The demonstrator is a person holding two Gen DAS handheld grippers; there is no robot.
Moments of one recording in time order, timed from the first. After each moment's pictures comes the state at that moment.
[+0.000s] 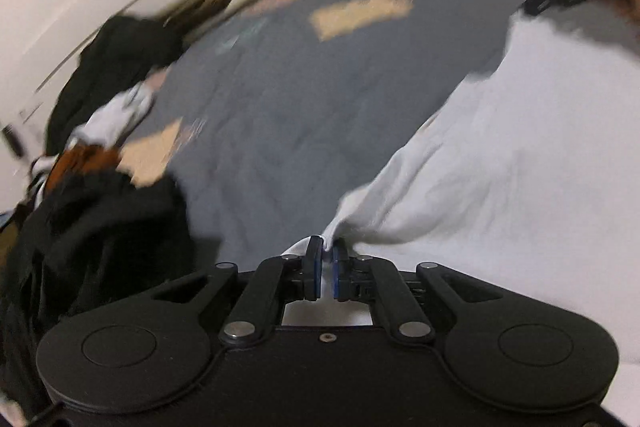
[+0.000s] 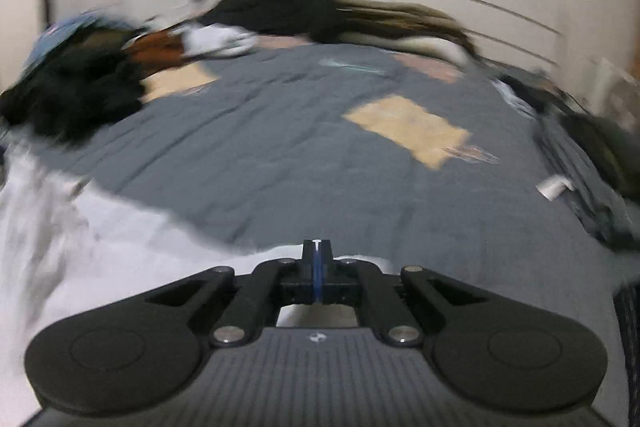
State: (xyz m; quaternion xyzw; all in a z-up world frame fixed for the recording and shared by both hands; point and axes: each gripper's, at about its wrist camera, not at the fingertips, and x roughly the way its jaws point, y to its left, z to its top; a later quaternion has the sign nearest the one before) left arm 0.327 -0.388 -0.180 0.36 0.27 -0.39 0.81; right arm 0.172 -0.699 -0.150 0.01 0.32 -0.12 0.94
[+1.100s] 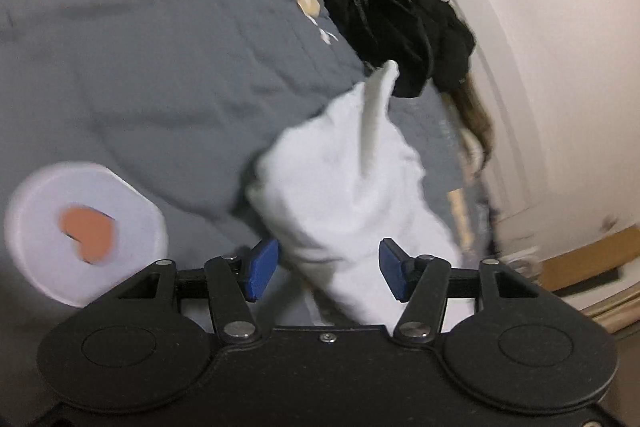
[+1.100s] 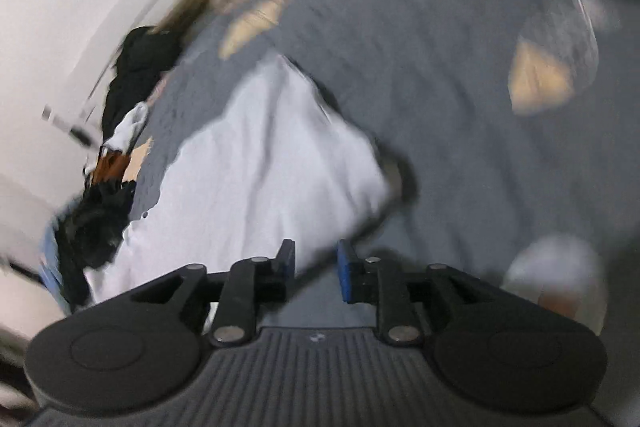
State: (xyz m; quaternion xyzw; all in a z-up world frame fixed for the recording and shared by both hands) left arm 0.127 -0.115 -0.206 -0.44 0.42 -0.16 0.78; right arm -0.079 -0.622 -0.197 0.51 0.28 -0.22 0.79
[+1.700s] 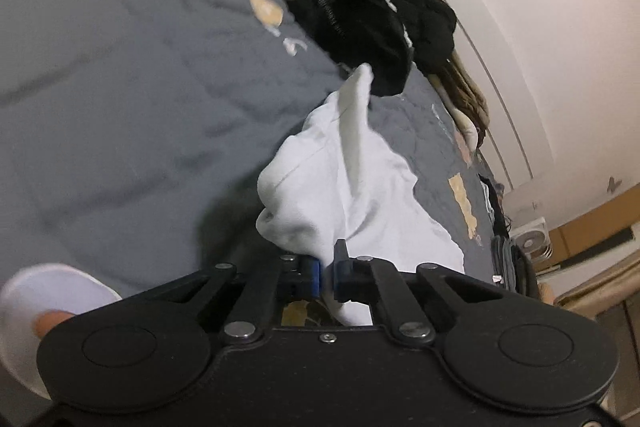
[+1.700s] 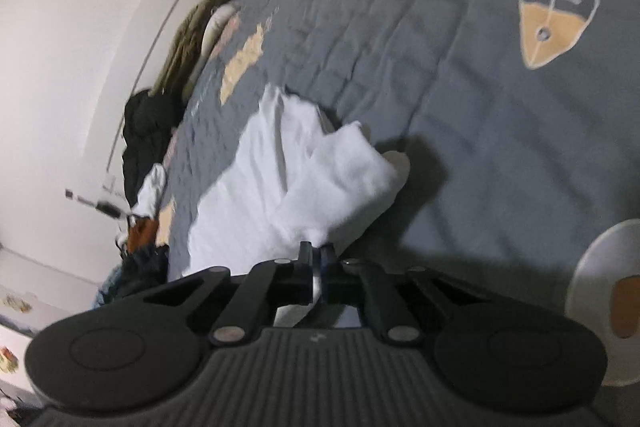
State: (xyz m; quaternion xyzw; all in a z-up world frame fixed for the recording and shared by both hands) left arm 0.154 -0.114 -0.176 -0.35 0.41 -0.18 0.82; right arm -0.069 -0.636 -0.203 0.57 0.19 -0.23 0.77
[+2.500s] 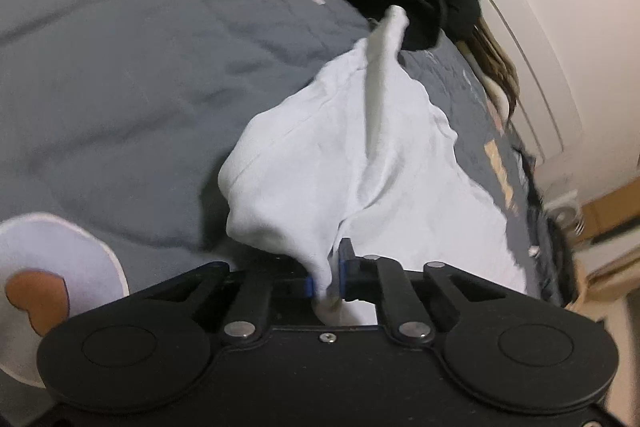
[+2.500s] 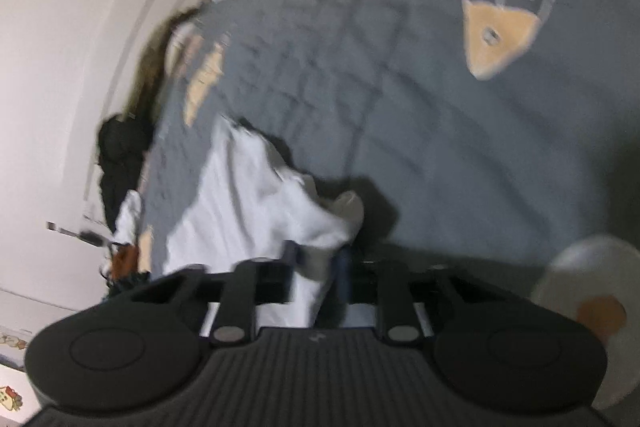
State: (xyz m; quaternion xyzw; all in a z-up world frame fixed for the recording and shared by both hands) left arm 0.156 -0.147 -0.200 -0.32 0.45 -0.16 0.82; right arm -0.073 -0.650 -0.215 0.58 0.16 -0.27 0.75
